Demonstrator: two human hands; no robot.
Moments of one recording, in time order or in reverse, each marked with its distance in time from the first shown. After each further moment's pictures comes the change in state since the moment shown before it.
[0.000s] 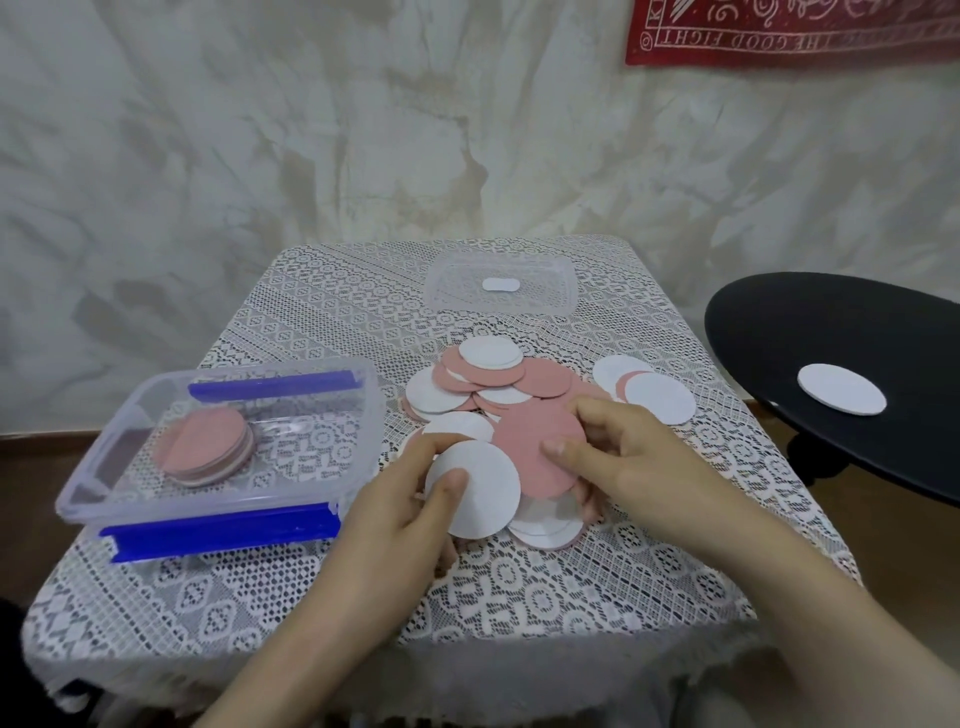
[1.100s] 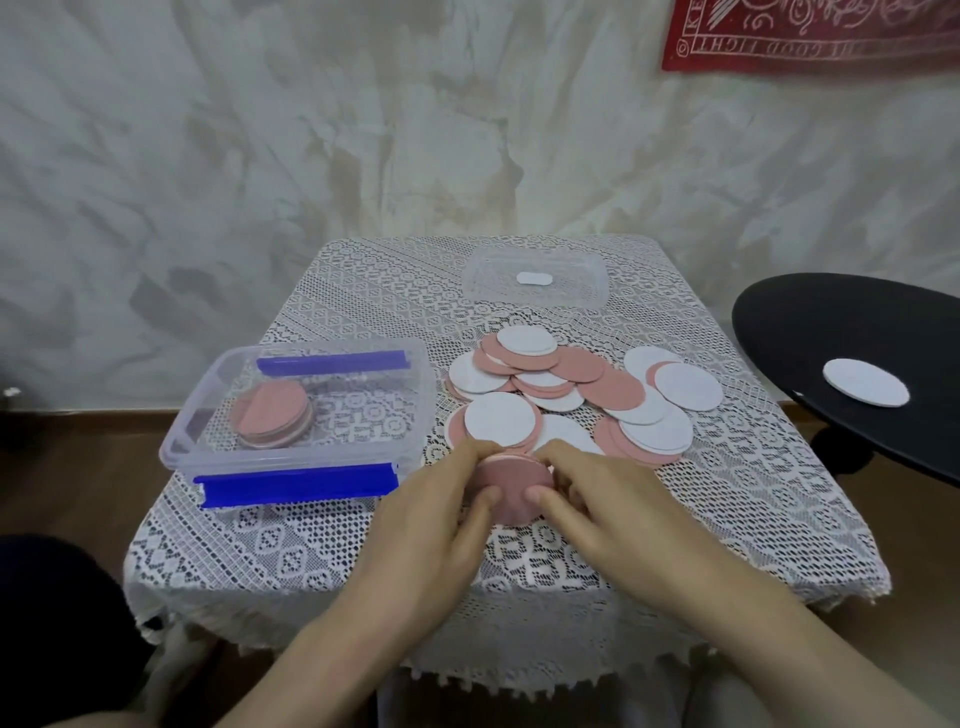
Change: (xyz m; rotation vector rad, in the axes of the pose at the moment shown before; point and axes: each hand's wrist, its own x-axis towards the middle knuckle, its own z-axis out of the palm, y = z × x) left_hand -0.030 -0.013 -0.011 0.446 0.046 0.222; right_hand -0.031 -0.001 0.058 -0.703 -0.007 -0.225
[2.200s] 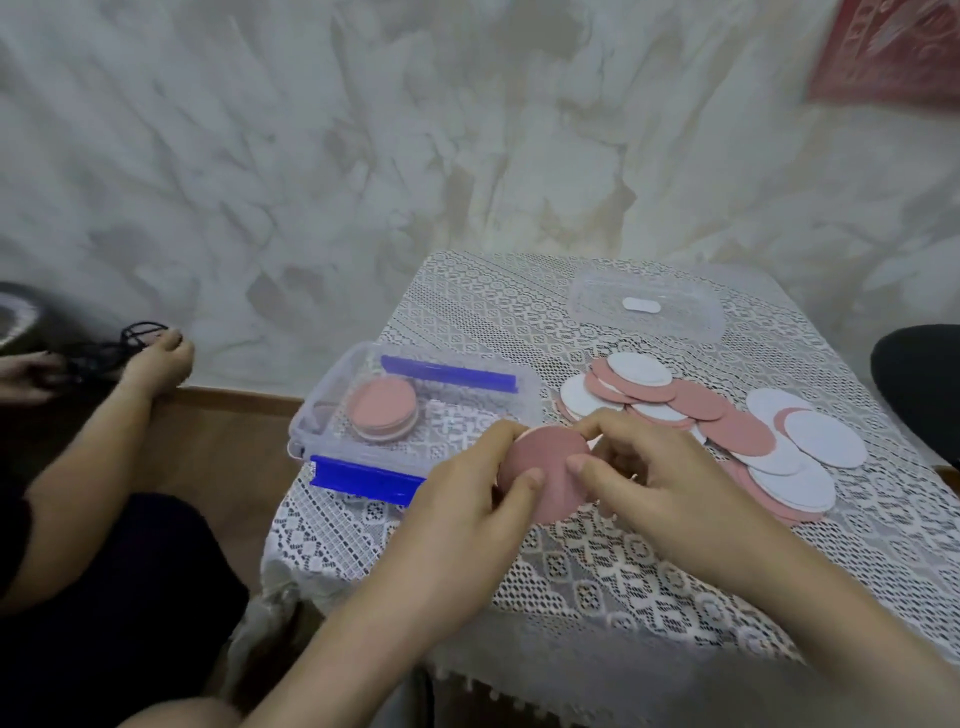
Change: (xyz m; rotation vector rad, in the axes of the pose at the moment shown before) left_hand -0.007 -0.027 -0.066 -0.344 0.059 -0.088; right_hand 0.060 -0.052 0.004 0.375 -0.008 -0.101
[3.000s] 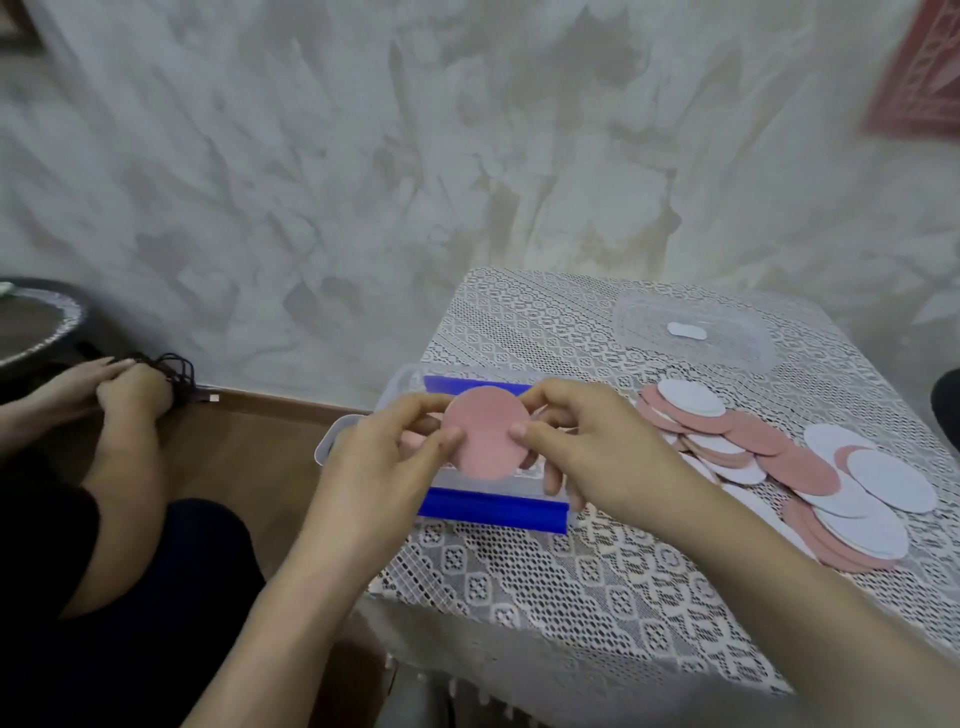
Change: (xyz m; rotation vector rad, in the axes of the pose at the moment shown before) left_hand 0.010 -0.033 -0.095 0.074 0.324 -0.132; right_hand 0.083 -0.051 0.049 0.143 -0.063 0.102
